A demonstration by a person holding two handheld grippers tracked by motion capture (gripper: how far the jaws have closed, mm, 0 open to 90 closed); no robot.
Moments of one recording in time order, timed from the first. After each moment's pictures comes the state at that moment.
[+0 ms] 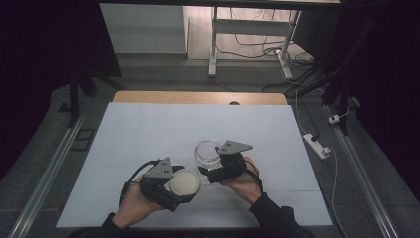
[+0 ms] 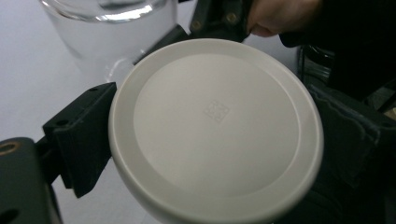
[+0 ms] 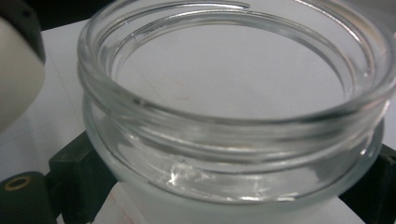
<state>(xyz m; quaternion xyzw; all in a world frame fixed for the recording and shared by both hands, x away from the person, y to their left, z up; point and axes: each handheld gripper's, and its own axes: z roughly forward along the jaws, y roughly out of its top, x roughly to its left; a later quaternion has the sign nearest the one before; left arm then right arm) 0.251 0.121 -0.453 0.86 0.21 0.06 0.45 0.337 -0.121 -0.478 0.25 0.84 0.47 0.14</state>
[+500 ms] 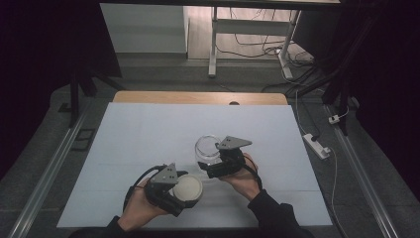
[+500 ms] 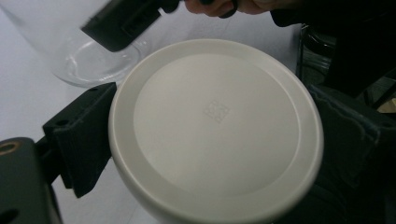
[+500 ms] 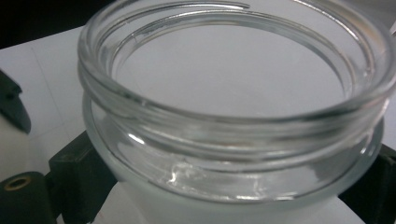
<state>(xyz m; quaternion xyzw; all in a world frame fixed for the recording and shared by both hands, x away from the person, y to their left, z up) 0.249 0.110 -0.471 0.87 0.21 0.05 0.44 0.350 -0.118 -0.476 0.26 0.83 0.47 0.14</state>
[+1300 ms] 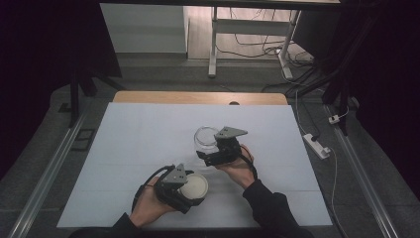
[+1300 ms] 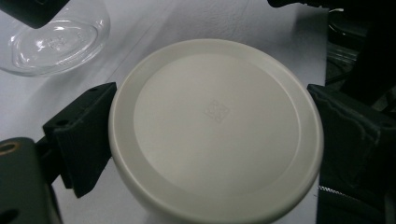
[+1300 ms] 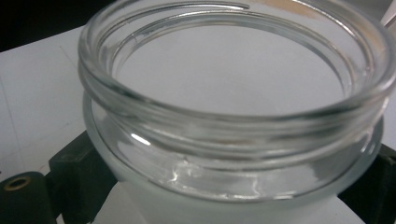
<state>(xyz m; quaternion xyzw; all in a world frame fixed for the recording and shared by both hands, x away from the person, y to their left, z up) 0.265 0.092 -0.495 0.88 0.21 0.07 0.43 0.385 -0.109 -0.481 0.28 0.82 0.47 0.14</state>
